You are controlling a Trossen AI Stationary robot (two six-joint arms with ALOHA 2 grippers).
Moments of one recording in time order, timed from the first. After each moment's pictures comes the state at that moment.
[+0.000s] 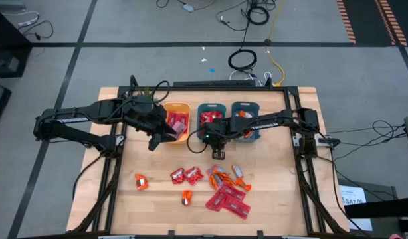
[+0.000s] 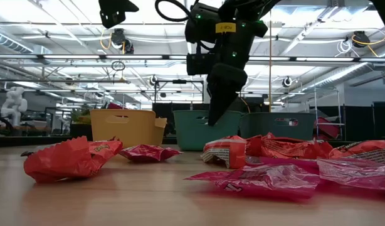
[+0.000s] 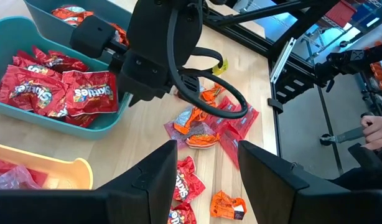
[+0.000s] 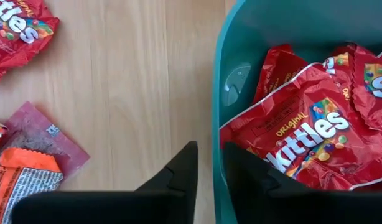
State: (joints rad) left arm 0.10 1.07 1.12 -0.67 0.28 -0.36; right arm -0.06 1.94 1.42 -0.68 0.05 -0.03
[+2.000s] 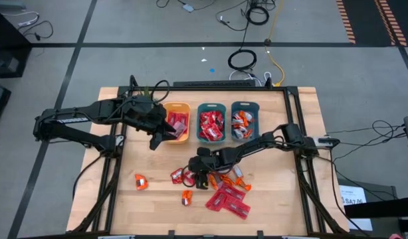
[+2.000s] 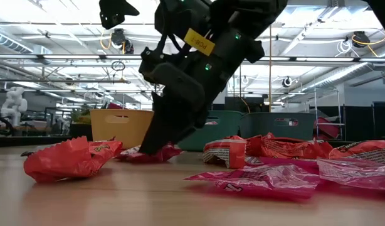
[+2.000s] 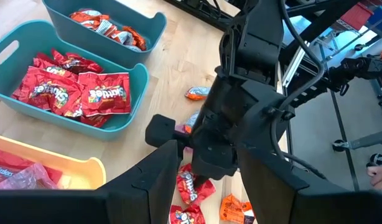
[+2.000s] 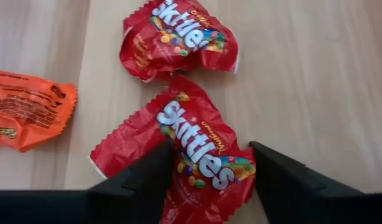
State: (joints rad) left arm 0.10 1.07 1.12 -0.67 0.23 -0.36; right arm 0.19 2.19 1.42 -0.16 0.04 0.25
